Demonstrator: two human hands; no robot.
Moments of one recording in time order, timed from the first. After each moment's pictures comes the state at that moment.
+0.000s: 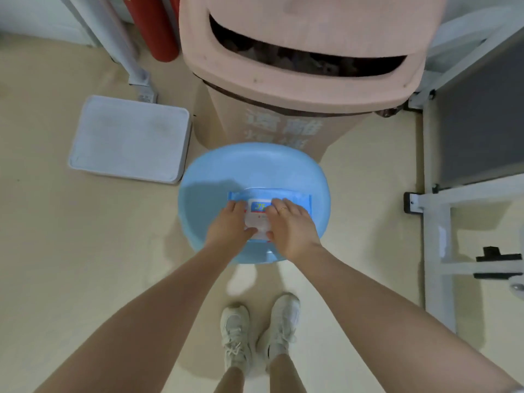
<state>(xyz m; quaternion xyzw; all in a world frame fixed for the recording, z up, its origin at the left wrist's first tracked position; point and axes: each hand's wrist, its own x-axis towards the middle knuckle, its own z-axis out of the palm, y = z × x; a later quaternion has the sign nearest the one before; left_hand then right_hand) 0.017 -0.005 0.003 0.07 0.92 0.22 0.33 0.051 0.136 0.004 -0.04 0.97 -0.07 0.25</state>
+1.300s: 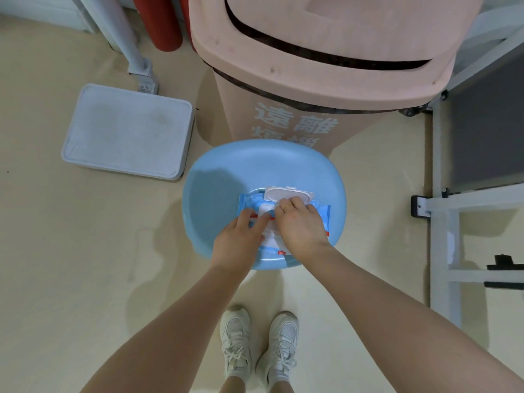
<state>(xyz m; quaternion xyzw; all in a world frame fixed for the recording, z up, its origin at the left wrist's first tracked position) 0.037 -0.014 -0.032 0.21 0.95 0.16 0.18 0.028 0.122 0.007 -0.08 0.96 0.01 0.27</state>
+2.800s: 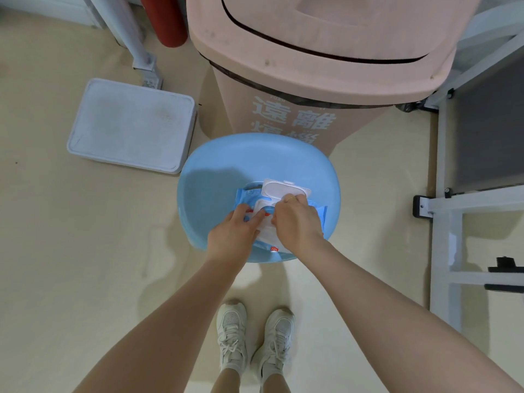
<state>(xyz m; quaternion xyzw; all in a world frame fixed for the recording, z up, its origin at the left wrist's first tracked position) 0.046 -0.005 -0.015 0.14 0.95 0.13 0.25 0.033 0.128 0.010 0.02 0.96 -0.08 0.27</state>
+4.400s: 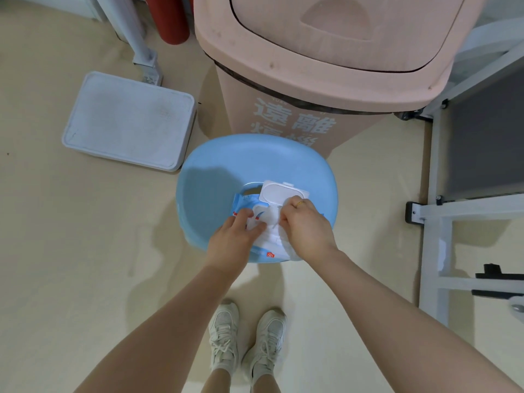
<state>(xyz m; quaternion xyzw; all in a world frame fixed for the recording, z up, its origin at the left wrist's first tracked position) 0.059 -0.011 -0.030 0.22 0.95 0.16 0.11 0.046 0.147 0.015 0.00 0.96 -0.08 0.26</state>
